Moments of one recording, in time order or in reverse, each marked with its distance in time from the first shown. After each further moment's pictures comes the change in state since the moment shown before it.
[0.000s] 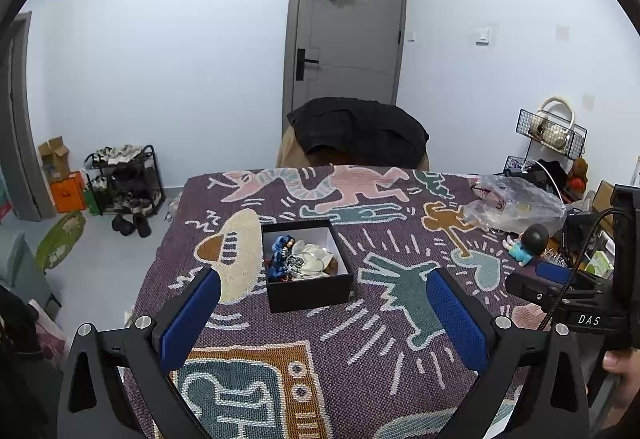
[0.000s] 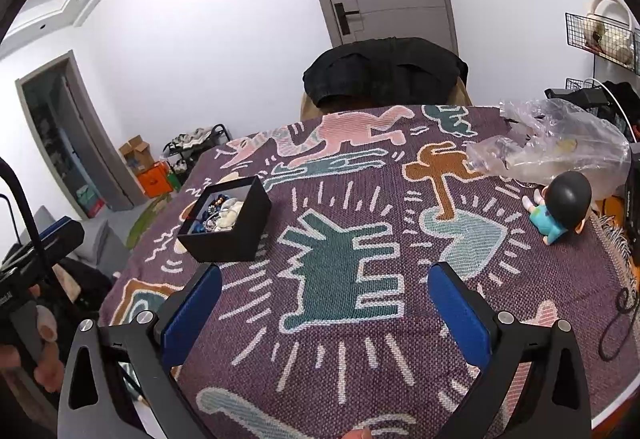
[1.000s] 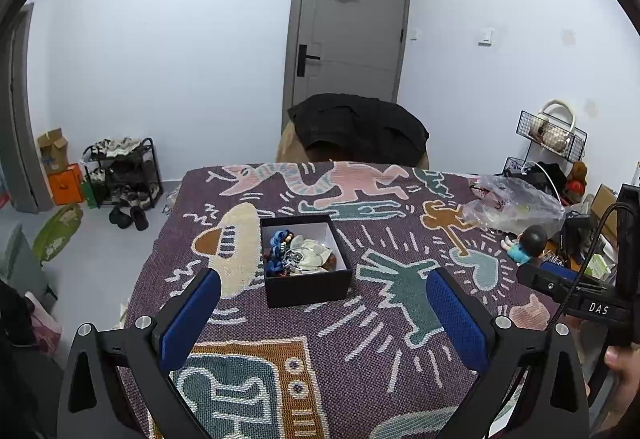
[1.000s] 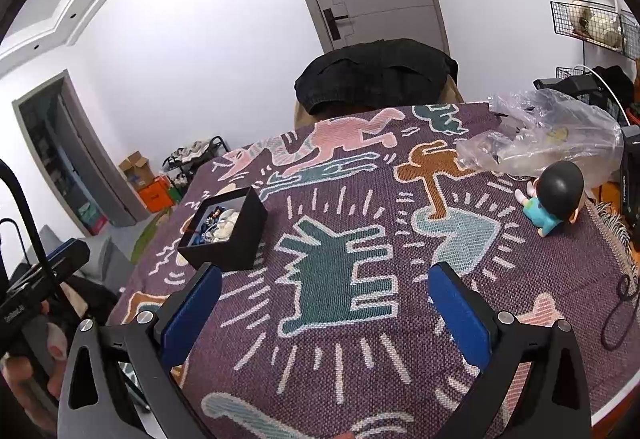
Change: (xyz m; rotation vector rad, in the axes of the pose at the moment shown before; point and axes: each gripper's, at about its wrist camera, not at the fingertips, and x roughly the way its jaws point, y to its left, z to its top) left arm 0.002 0.002 -0.003 -0.022 0.011 -0.007; right arm -0.008 -0.013 0.002 0.053 -0.028 0.010
